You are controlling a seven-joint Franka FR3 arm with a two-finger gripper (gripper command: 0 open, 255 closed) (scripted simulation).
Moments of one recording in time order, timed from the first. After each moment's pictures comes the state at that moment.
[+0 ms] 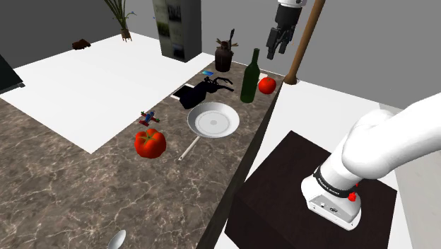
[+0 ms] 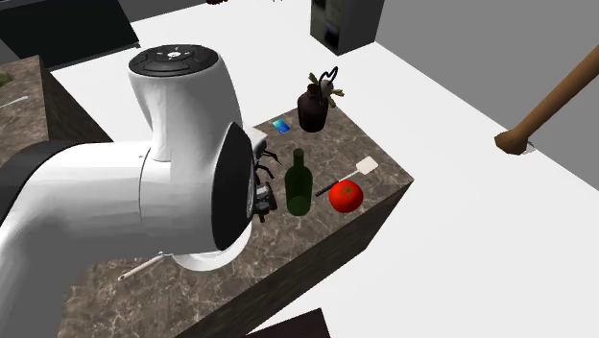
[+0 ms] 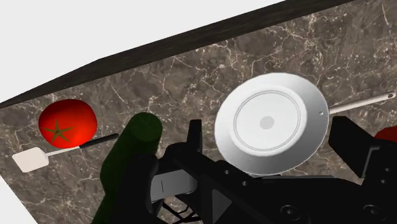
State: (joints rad) arm -0.02 -0.46 -0.22 -2.16 -0.05 1.69 -0.22
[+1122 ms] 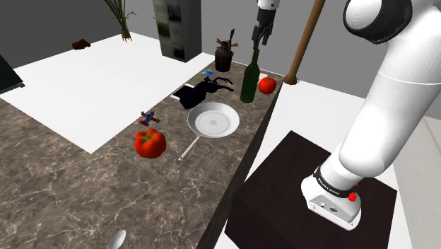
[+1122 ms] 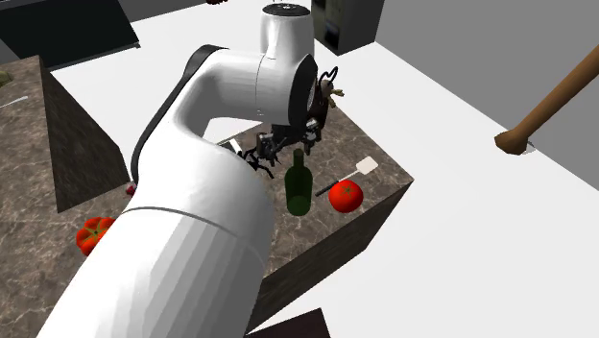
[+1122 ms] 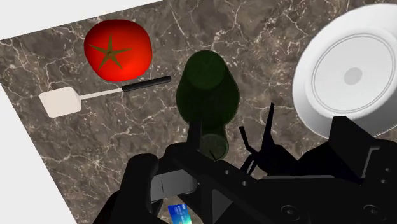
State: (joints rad) arm -0.09 0.21 -0.38 -1.58 0.09 1.74 -0.58
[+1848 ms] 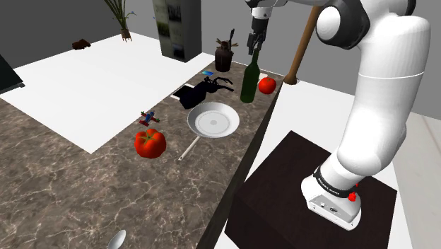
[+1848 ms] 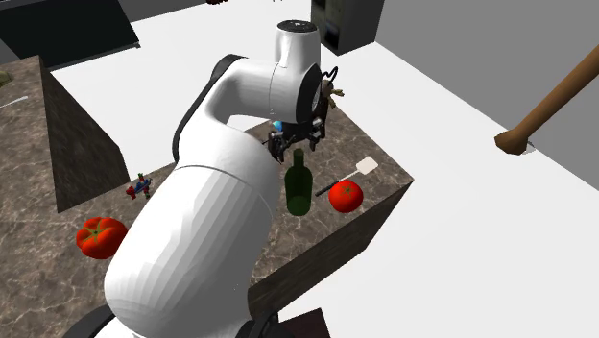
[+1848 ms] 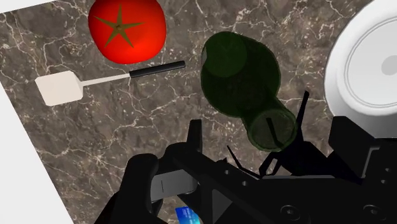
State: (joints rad) arm -0.15 0.40 -0.38 -1.44 0.15 1.77 -0.65
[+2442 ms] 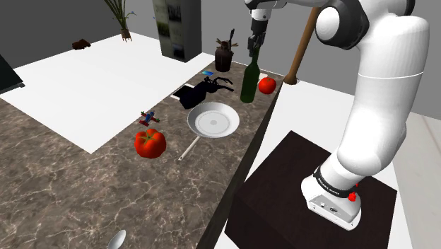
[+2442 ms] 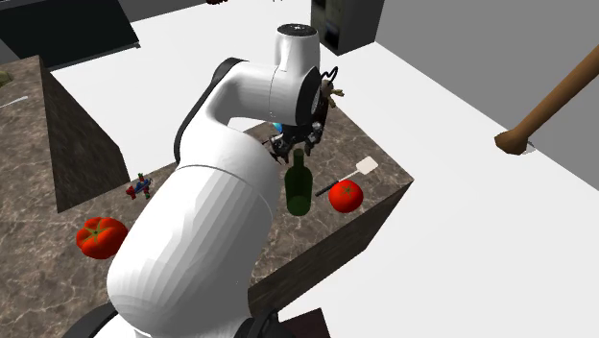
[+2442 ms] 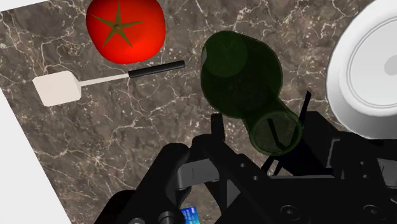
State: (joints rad) arm -0.15 0.41 -0.38 -1.45 0.15 1.79 -0.65
